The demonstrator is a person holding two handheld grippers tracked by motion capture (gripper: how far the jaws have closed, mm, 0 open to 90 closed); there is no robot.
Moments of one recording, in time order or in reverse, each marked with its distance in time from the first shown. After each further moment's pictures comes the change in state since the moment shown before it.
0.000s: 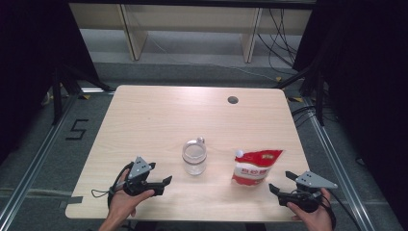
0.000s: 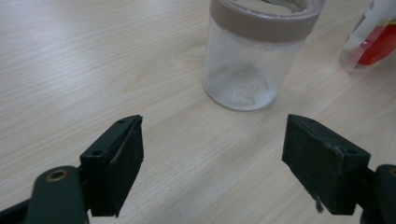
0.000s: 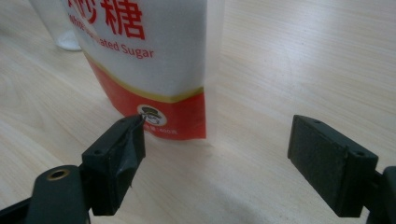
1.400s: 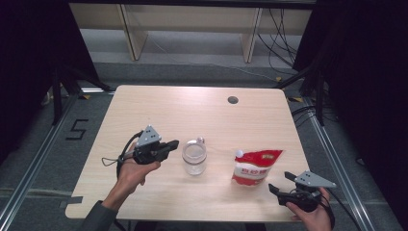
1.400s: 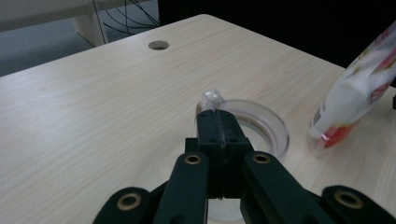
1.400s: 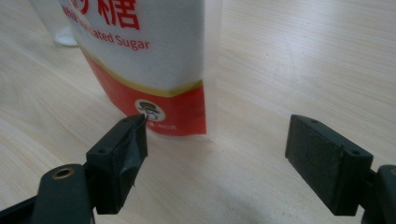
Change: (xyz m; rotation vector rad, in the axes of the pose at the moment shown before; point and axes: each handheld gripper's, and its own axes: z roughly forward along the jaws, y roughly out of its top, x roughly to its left) left arm 0.002 0.093 0.010 -0.107 -0.105 0.072; right arm -0.003 -0.002 0.004 0.002 0.003 -0.009
